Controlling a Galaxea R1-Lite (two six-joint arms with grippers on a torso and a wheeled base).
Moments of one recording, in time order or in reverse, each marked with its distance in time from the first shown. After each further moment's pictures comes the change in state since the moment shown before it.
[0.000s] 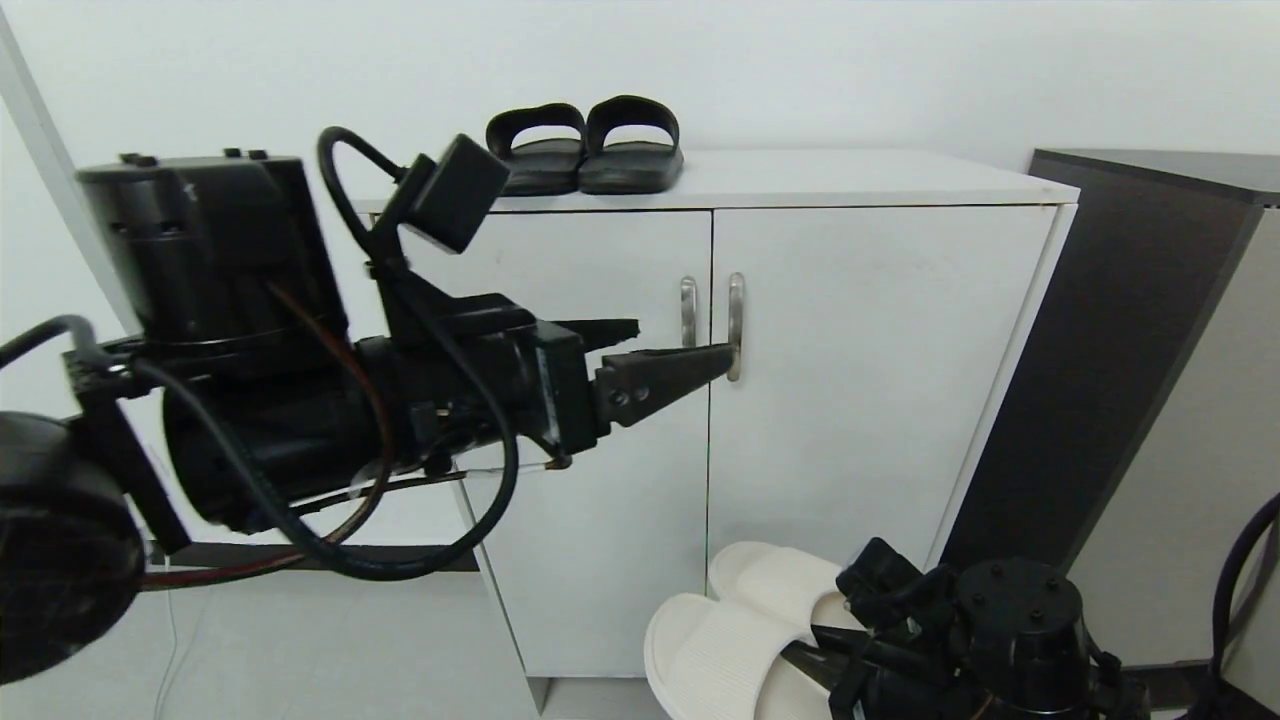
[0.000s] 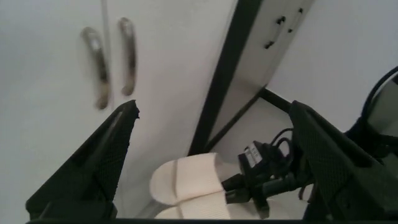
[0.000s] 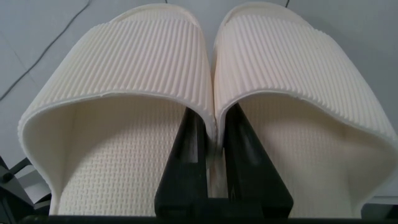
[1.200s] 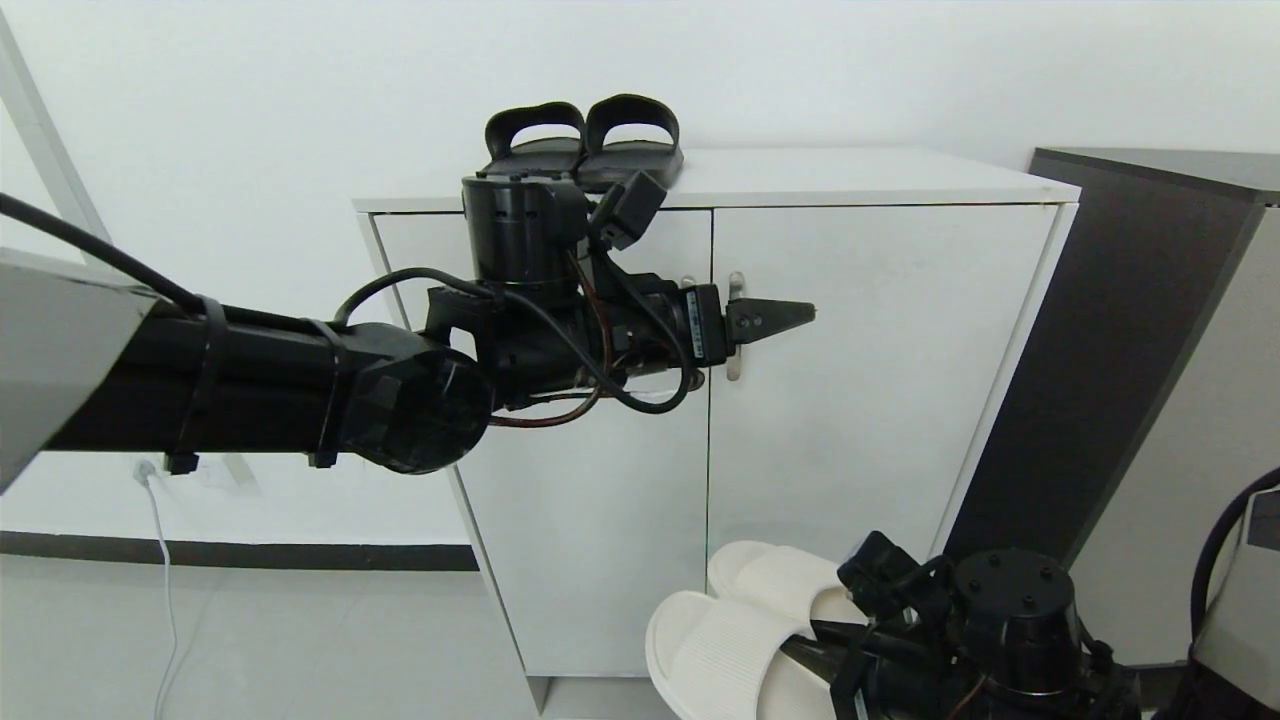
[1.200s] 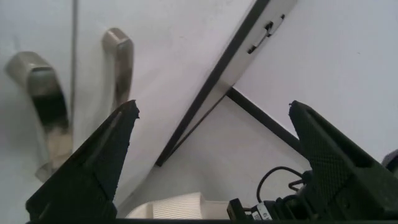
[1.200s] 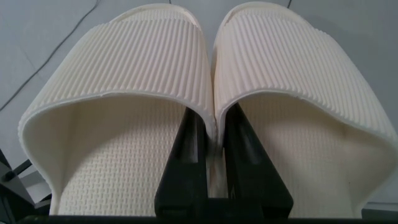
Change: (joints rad) left arm 0.031 0.407 -0.424 0.050 -0.120 -0.183; right arm -0.039 0.034 -0.013 -0.024 0.067 0.000
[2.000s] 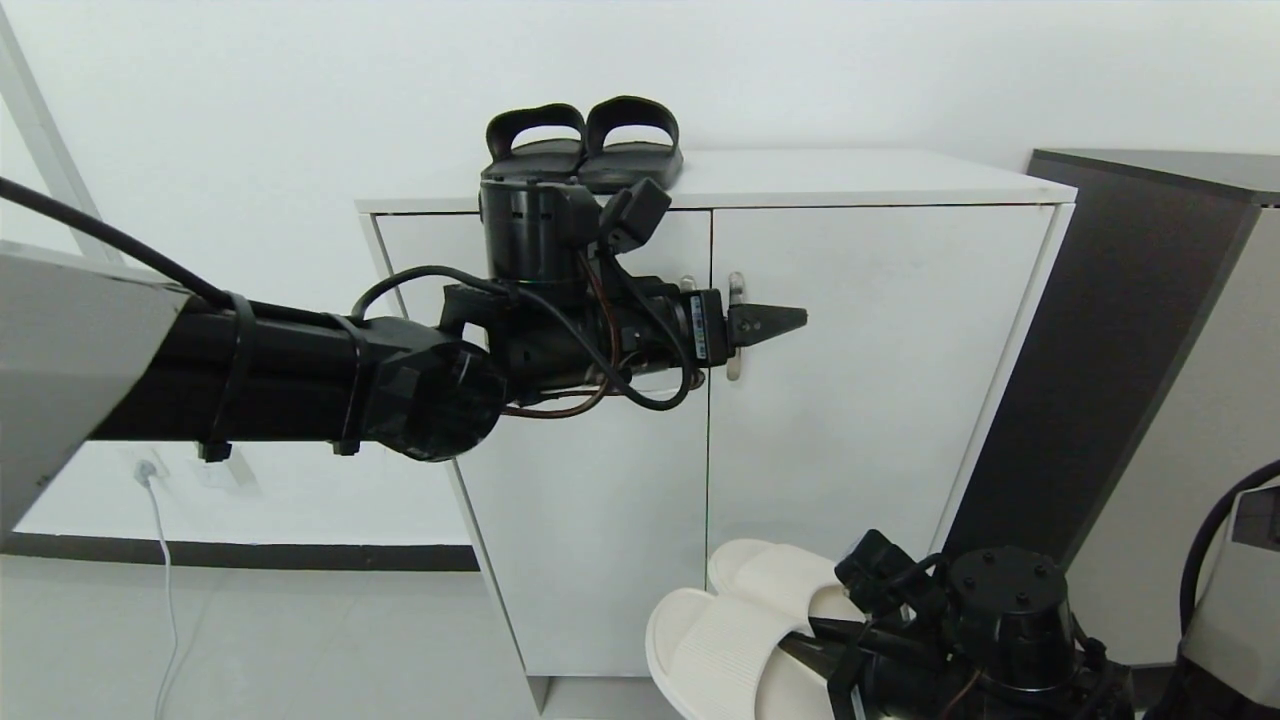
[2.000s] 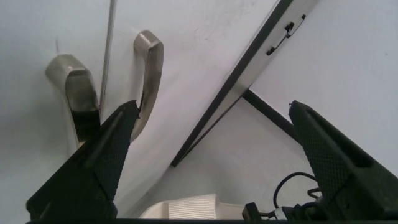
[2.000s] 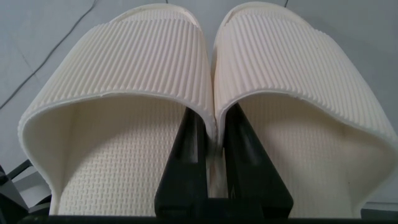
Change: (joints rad) left arm 0.030 0.053 -0.061 0.064 0.071 0.051; right arm -0.002 0.013 -0.008 -0.005 0.000 -0.001
